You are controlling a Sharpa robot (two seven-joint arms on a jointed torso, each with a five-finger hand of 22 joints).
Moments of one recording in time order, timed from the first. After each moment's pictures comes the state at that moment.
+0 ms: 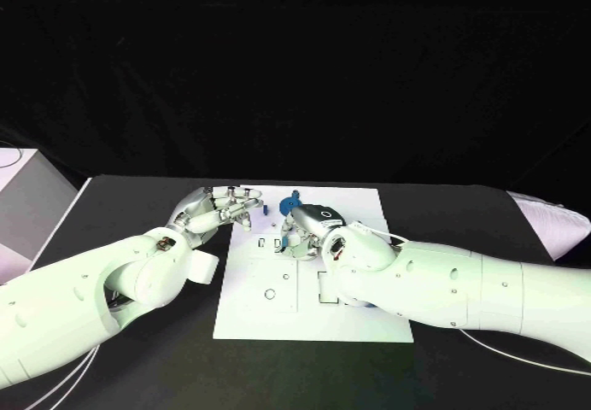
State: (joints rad) left arm 0.93 -0.93 0.25 1.60 -0.23 -0.24 0.32; left_hand 1.41 -0.20 0.54 0.10 0.07 0.86 0.22 0.25 0.21 1.11 0.14 0.11 0.09 1.01 0.07 0.92 0.62 0.17 0.87 0.17 1.05 0.61; right arm 1.20 -0.45 -0.16 1.40 -1.54 -0.48 -0.42; right_hand 1.30 -0.21 0.20 0.29 0.06 1.02 0.14 0.15 0.30 1.46 0.05 1.57 1.31 1.47 -0.02 1.56 1.31 0.01 1.47 0.09 1.57 1.31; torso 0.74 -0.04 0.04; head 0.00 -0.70
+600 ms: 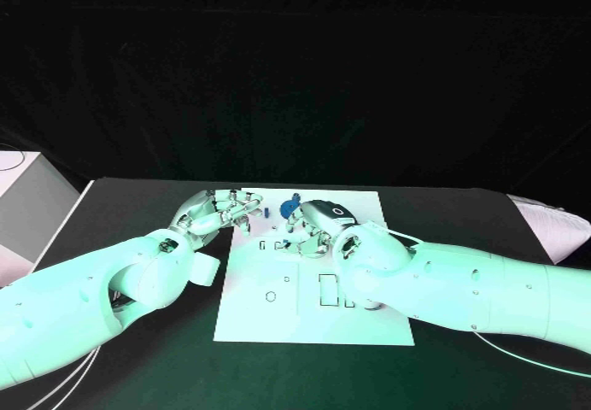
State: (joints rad) left arm 0.93 -0.92 0.25 1.58 -0.27 -0.24 0.29; left_hand 1.34 -0.20 0.46 0.12 0.07 0.87 0.19 0.31 0.25 1.16 0.11 0.33 0.24 1.04 0.04 1.00 0.66 0.17 0.91 0.15 1.09 0.63; right arm 1.22 -0.52 -0.16 1.47 -1.51 -0.55 -0.38; right_hand 1.27 -0.20 0.15 0.29 0.07 0.98 0.15 0.14 0.29 1.47 0.06 1.57 1.31 1.47 -0.01 1.56 1.31 0.01 1.47 0.09 1.57 1.31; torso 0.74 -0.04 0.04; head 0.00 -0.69
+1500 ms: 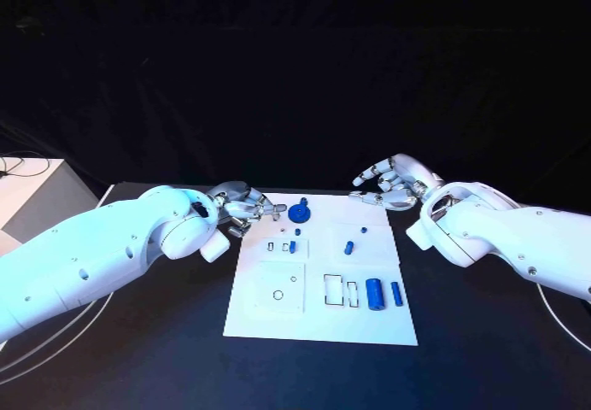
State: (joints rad) left arm 1.10 -0.79 0.22 1.43 -0.70 -0.04 -0.26; left_hand 1.21 -0.14 0.36 0.29 0.08 0.80 0.14 0.61 0.46 1.22 0.06 1.28 1.03 1.47 0.00 1.55 1.31 0.08 1.36 0.10 1.45 1.25; right arm 1.34 -0.82 -0.14 1.49 -0.92 -0.51 -0.01; right_hand 1.36 -0.18 0.18 0.28 0.15 0.96 0.16 0.14 0.29 1.47 0.07 1.57 1.31 1.47 -0.01 1.55 1.31 0.01 1.47 0.10 1.57 1.31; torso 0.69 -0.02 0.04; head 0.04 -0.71
